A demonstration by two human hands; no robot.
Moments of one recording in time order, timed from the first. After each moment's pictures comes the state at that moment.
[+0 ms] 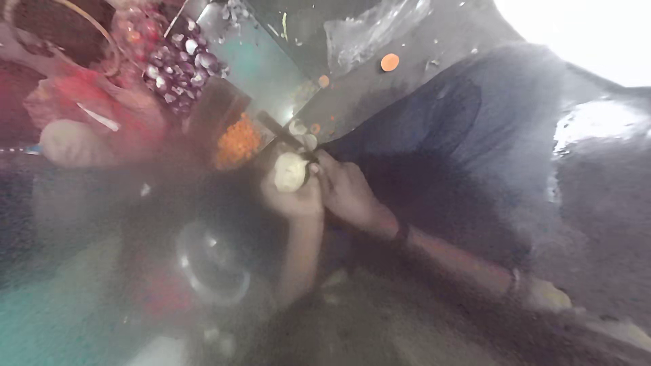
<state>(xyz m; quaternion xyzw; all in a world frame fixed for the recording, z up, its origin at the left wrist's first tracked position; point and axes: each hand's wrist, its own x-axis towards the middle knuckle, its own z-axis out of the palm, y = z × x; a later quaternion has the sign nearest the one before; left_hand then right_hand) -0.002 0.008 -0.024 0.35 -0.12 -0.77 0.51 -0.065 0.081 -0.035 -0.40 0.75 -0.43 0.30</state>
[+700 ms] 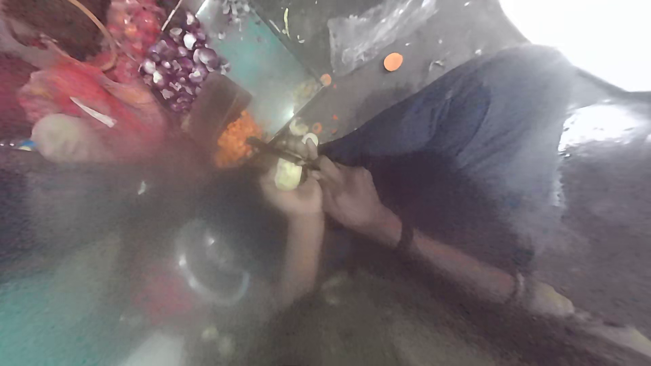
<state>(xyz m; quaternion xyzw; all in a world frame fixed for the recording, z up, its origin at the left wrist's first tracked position) -0.002 0.004 -0.027 0.31 -0.12 -0.80 0.50 -0.061 0.086 -0.034 -0.44 0.76 -0.44 0.19</state>
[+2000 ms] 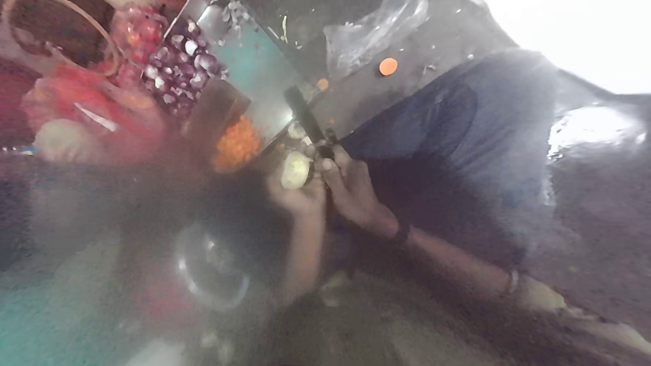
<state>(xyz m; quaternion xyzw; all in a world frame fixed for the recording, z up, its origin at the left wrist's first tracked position) -0.008 0.010 -0.035 0.33 -0.16 -0.78 0.50 -0.068 0.084 -0.048 -0.35 0.69 -0.57 0.27</state>
